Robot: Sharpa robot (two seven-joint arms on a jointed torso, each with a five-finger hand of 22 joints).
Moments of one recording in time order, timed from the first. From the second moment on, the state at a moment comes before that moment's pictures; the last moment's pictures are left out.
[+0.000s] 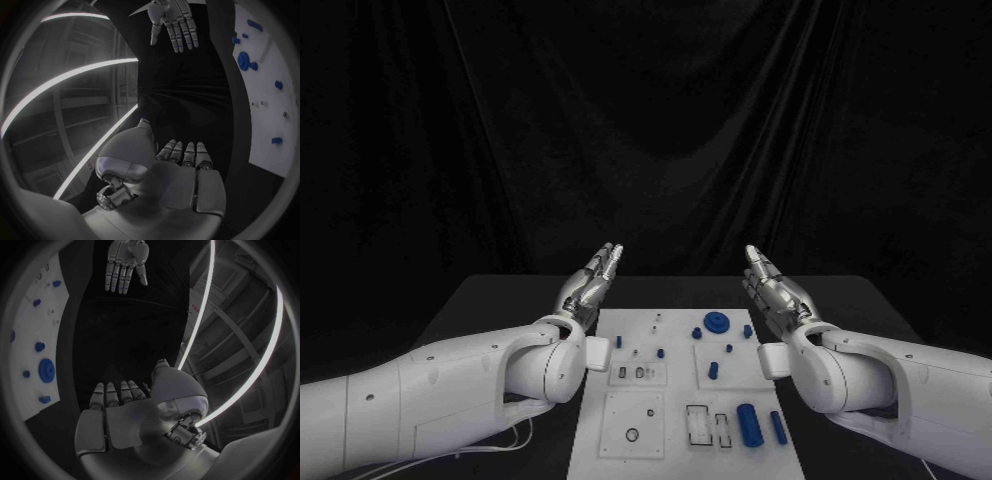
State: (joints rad) left arm 1.13 -0.77 -0.14 1.53 0.11 -0.52 0.55; left_hand 1.03 0.28 -0.24 0.28 0.12 0.05 -0.07 0.01 0.01 0.00 -0.11 0.00 0.00 0.00 -0.03 0.00 0.00 0.08 0.00 -0.03 0.00 0.00; right arm 1.16 -0.81 -0.19 1.57 0.16 -0.53 0.49; right_hand 0.90 0.25 -0.34 0.28 0.19 0.00 -0.13 0.01 0.00 0.00 -0.16 0.00 0.00 0.00 -0.03 0.01 0.00 0.16 0.00 -0.03 0.01 0.00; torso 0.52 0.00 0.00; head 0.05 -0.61
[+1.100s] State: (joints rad) left arm 1.18 -0.84 -0.22 1.47 0.05 -0.07 0.67; left_hand 1.15 0.28 -0.27 0.29 0.13 0.06 -0.12 0.01 0.01 0.00 -0.16 0.00 0.00 0.00 -0.03 0.00 0.00 0.15 0.00 -0.03 0.00 0.00; right arm 1.23 -0.91 -0.25 1.59 0.07 -0.14 0.43; right_hand 1.10 0.12 -0.28 0.29 0.16 0.01 -0.08 0.01 0.00 0.00 -0.04 0.00 0.00 0.00 -0.01 0.01 0.00 0.16 0.00 0.08 0.01 0.00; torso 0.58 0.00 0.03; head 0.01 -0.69
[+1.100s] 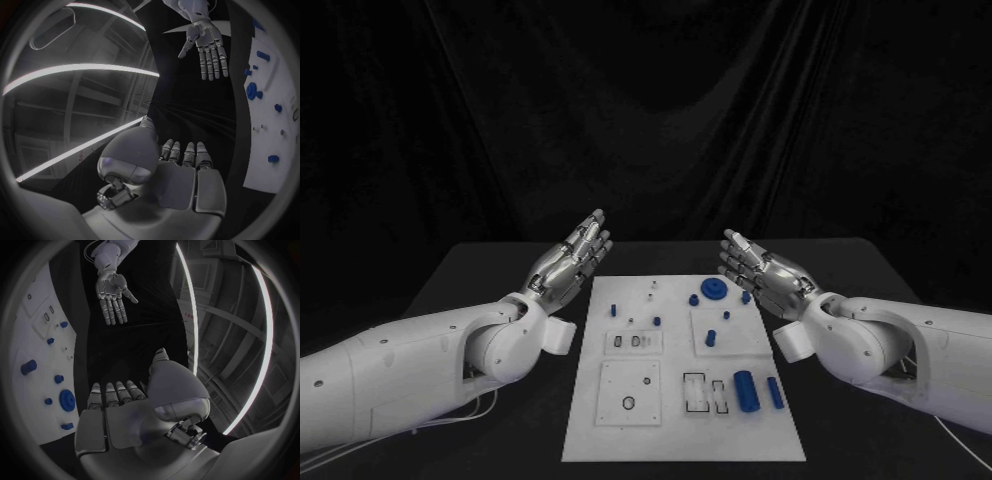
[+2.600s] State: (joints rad) left arm 1.18 -0.89 -0.22 1.52 -0.25 -0.04 0.68; left_hand 1.34 0.29 -0.24 0.29 0.38 0.11 -0.09 0.01 0.02 0.00 -0.13 0.00 0.00 0.00 -0.03 0.00 0.00 0.16 0.00 0.10 0.00 0.00; right arm 1.41 -0.85 -0.25 1.55 -1.68 -0.20 -0.11; right_hand 1.45 -0.03 0.15 0.02 0.22 0.86 0.06 0.07 0.07 0.96 0.09 0.07 0.07 1.43 -0.03 1.14 0.97 0.16 1.28 0.08 0.99 0.78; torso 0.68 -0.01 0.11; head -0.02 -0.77
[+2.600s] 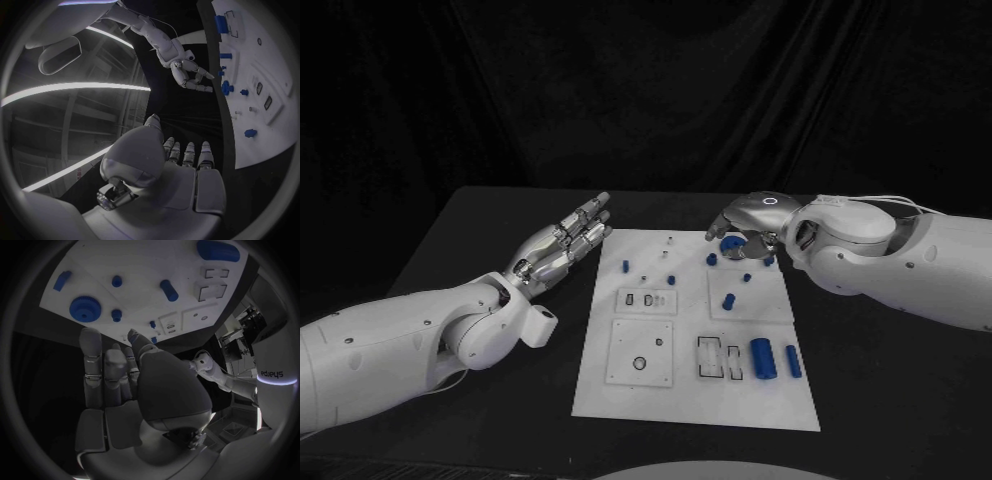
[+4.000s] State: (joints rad) left arm 1.18 -0.88 -0.22 1.49 -0.25 -0.01 0.68; left_hand 1.36 0.29 -0.22 0.29 0.40 0.12 -0.07 0.02 0.02 0.00 -0.11 0.00 0.00 0.00 -0.03 0.00 0.00 0.16 0.00 0.12 0.00 0.00; right arm 1.33 -0.78 -0.25 1.41 -1.77 -0.22 -0.12; right_hand 1.42 -0.04 0.18 0.03 0.22 0.88 0.07 0.07 0.07 1.02 0.10 0.07 0.07 1.46 -0.01 1.22 1.04 0.13 1.31 0.09 1.16 1.00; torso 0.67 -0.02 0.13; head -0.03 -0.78
